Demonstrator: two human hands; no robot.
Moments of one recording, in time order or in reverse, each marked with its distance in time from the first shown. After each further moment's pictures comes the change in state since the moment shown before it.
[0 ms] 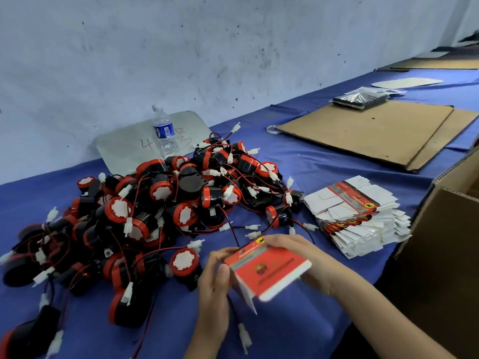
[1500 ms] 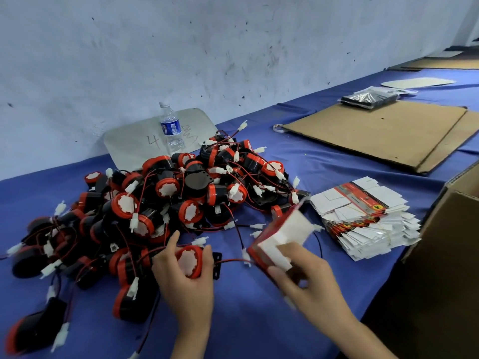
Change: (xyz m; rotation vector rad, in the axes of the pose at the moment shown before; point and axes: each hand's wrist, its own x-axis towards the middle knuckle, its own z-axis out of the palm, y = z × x) left_hand 0.016 0.001 -0.025 0.622 0.635 0.262; right_hand -0.026 0.038 0.024 -0.635 0.422 -0.630
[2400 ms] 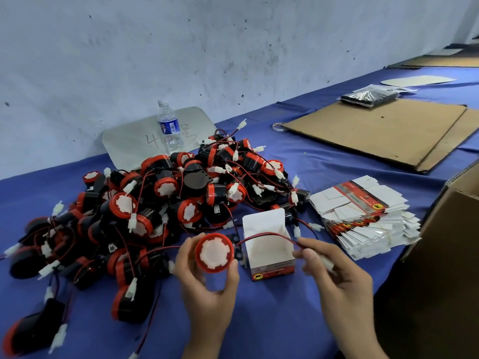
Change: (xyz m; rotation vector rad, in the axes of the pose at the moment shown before) left_hand -0.020 0.016 0.004 -0.463 -0.136 0.179; right_hand -0.012 -0.018 -0.010 0.288 0.436 0.032
